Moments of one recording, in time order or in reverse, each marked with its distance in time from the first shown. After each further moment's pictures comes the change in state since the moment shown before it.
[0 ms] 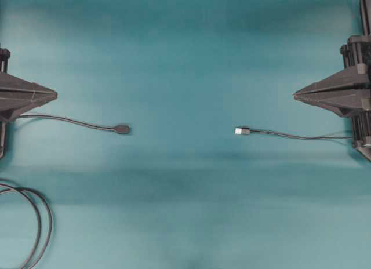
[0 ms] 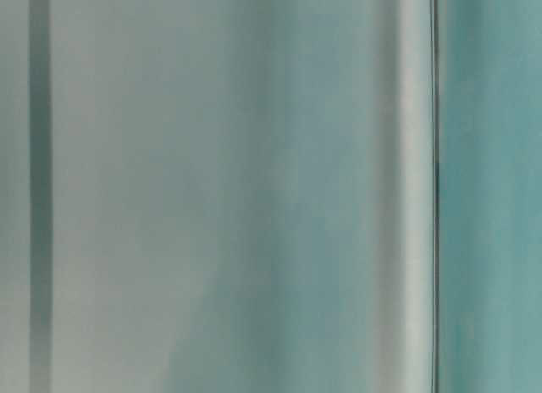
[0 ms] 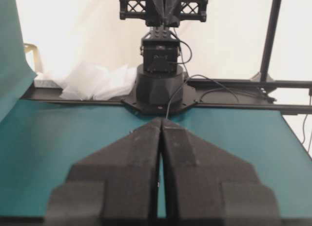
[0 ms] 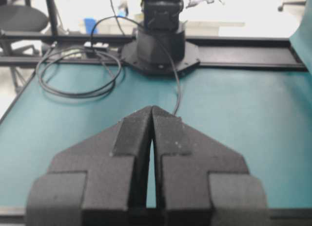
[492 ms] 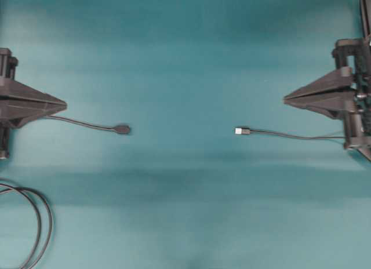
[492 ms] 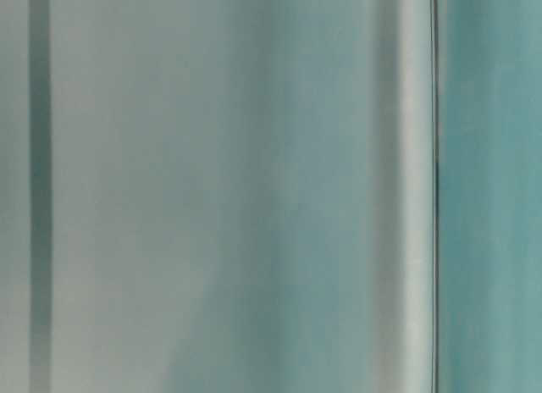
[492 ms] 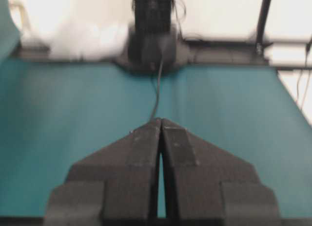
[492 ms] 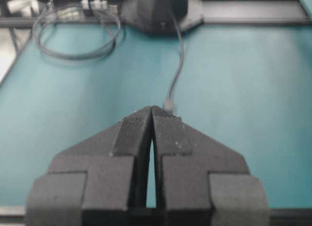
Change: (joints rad) left arm -0.025 0.046 -0.028 -0.011 0.161 0.000; right arm 0.000 0.083 -0.071 -0.003 0.184 0.026
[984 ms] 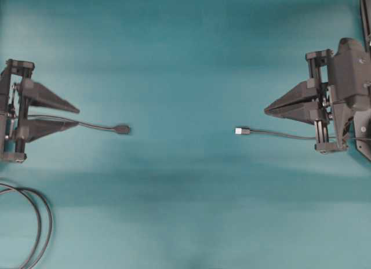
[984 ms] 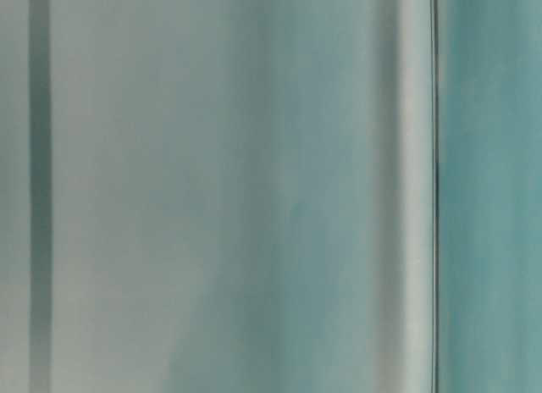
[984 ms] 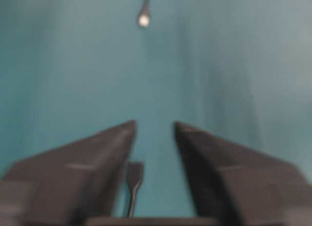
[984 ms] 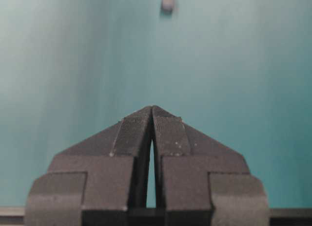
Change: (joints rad) left arm -0.005 0.114 -0.054 0.000 0.314 -0.002; right arm 0.002 0.169 -0.069 0.000 0.242 0.003
